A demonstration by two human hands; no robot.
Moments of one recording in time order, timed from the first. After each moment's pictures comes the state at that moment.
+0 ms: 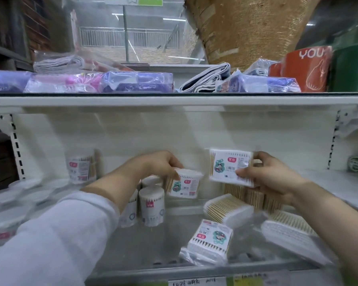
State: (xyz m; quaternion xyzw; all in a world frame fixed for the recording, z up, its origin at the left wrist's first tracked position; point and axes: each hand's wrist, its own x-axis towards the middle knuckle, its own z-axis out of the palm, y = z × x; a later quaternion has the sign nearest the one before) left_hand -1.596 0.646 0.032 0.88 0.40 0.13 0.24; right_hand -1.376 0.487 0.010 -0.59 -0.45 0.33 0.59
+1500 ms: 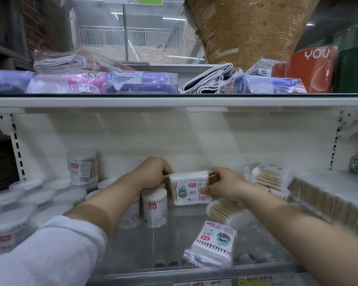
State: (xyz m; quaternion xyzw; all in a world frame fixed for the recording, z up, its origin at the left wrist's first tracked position) left_hand -1.613 0.660 0.002 0.89 0.41 0.19 0.04; right_hand -1.427 0.545 -0.016 -0.67 -0.56 0.27 0.42
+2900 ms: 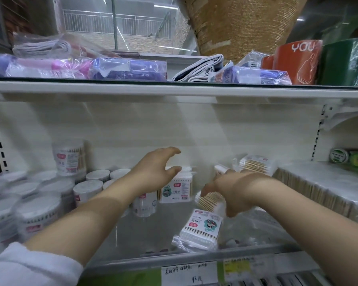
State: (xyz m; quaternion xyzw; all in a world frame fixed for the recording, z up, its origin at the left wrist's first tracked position) left_hand -1.606 0.595 0.002 0.90 0.34 0.28 0.05; right_hand -1.441 0.475 0.016 -0.72 -0.68 0.00 -0.16
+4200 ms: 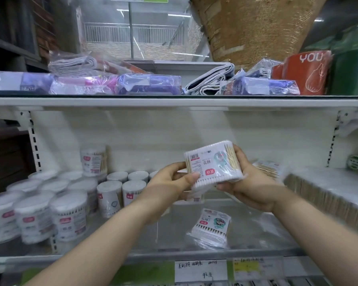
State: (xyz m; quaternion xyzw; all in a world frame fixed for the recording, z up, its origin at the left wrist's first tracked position) left_hand -1.620 0.535 -0.013 0.69 0.27 0.40 0.54; right_hand -1.428 0.476 -0.005 -0.35 -0.59 0.44 0.58
